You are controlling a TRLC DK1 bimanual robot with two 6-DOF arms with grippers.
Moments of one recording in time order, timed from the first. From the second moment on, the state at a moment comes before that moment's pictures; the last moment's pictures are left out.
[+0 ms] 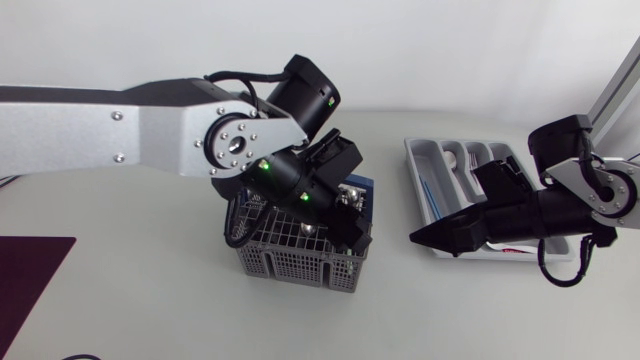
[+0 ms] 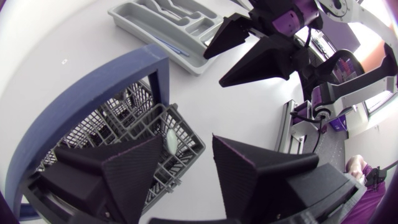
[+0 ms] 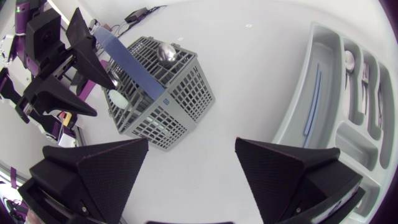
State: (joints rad) left arm -0.79 1.72 1.30 -0.58 0.34 0.08; right arm 0.03 1.31 0.73 -0.49 -0.67 -0.27
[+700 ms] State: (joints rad) left arm -0.77 1.75 1.31 -0.57 0.35 0.08; right arm 0.07 1.20 0.68 -0.50 -0.67 -0.30
